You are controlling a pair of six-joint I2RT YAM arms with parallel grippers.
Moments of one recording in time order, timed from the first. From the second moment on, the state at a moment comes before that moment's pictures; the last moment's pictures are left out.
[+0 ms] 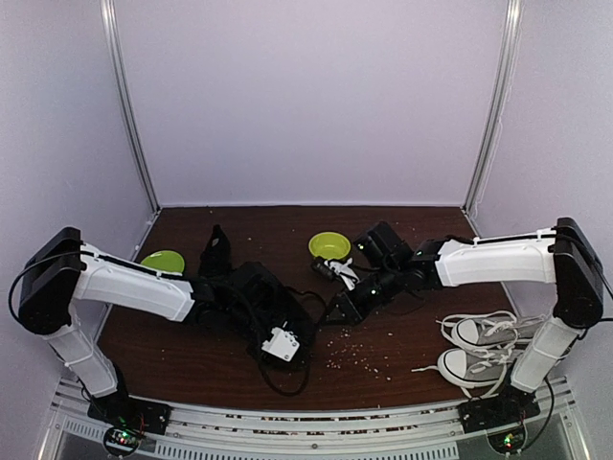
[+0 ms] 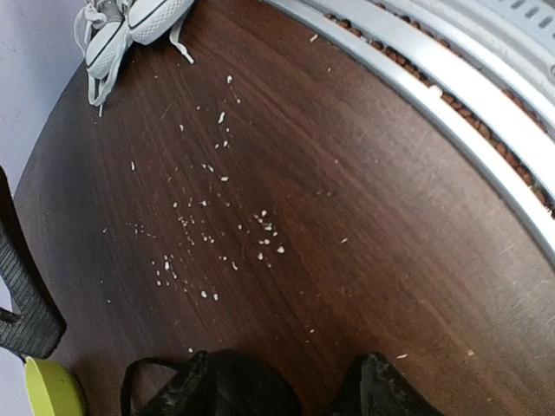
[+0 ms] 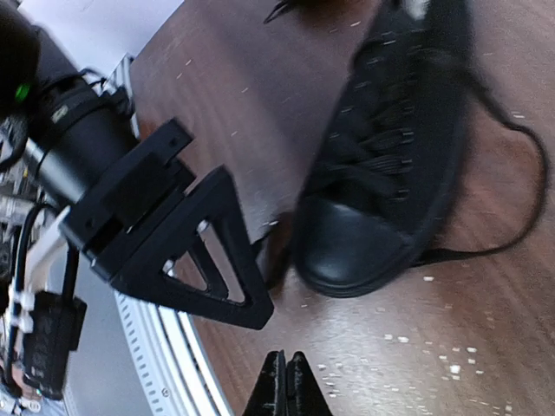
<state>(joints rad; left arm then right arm) -1.01 1.65 0.86 -0.11 0.44 1.16 0.87 1.66 1.08 -0.30 -0.56 0.21</state>
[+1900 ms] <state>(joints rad) -0.78 0.77 0.60 -0.27 0.16 0.74 0.97 2.42 1.99 -0.40 0.15 0.46</state>
